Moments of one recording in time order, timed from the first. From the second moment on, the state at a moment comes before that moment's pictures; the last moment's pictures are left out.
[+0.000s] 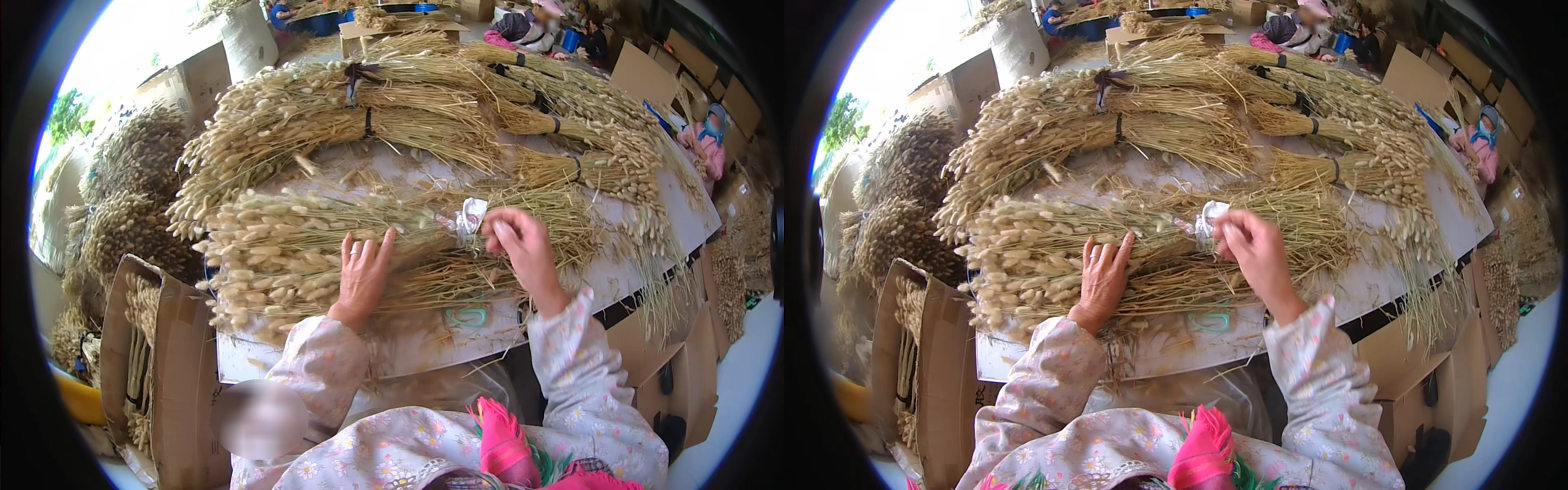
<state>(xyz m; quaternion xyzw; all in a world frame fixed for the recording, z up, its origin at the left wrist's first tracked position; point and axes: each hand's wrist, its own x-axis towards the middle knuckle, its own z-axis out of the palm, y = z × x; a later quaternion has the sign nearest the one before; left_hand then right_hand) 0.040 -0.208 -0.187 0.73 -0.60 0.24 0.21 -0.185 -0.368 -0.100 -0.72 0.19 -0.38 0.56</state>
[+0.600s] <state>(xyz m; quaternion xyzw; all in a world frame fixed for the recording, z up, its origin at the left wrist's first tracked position) 0.004 -0.244 -0.125 0.72 -0.65 0.15 0.20 -0.168 -0.387 -0.135 -0.93 0.15 -0.34 -0.04</state>
